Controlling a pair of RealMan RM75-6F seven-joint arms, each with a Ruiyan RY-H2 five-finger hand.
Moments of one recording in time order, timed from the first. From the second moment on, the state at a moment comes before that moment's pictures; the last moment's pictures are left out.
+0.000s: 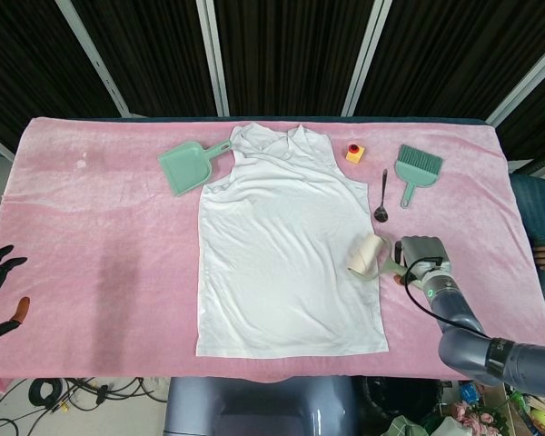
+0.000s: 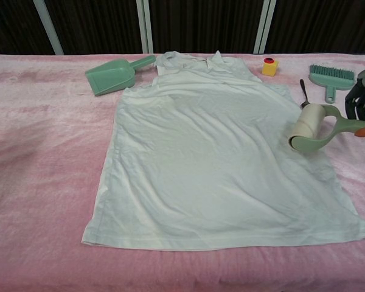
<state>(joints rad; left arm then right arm) -0.08 -1.05 -0.05 -1.66 1.49 1.49 -0.05 1.03 -1.11 -0.05 -1.76 -0.20 0.82 -0.55</state>
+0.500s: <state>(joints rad) -0.08 -1.05 -0.04 -1.66 1.49 1.49 -0.05 0.87 -1.08 0.02 -1.60 -0.36 0.80 -0.31</state>
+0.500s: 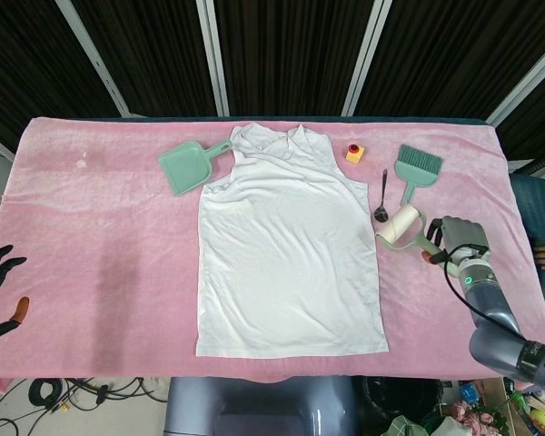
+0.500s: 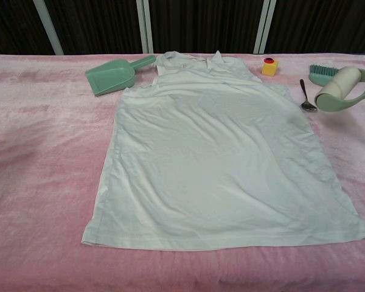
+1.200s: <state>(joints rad) -0.08 -1.05 -0.05 -1.66 1.49 1.49 -0.04 0.78 -1.22 0.03 -1.34 -0.54 0.65 -0.18</state>
